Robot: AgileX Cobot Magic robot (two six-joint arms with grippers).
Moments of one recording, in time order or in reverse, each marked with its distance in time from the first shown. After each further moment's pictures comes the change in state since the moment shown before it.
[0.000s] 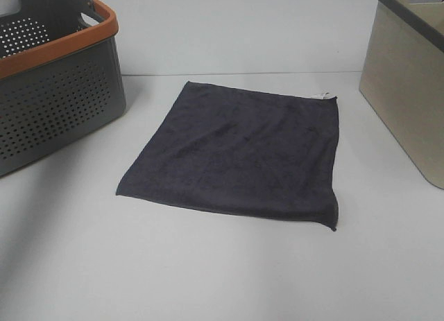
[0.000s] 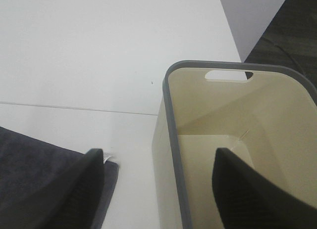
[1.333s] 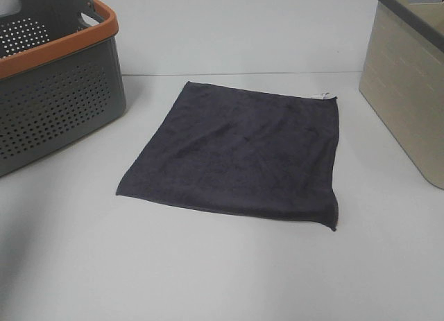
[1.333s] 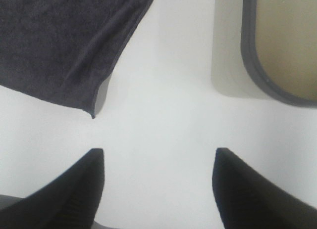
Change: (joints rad) left arm 0.091 -0.552 0.456 -0.038 0.622 0.084; right arm -0.174 -0.268 0.236 0.527 0.545 -0.472
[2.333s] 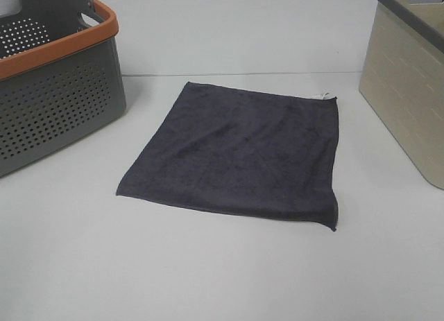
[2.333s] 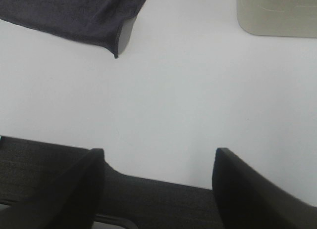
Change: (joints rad) left arm 0.000 -0.950 0.568 0.000 -0.031 0.066; right arm 0.000 -0.843 0.636 0.051 -0.040 0.000
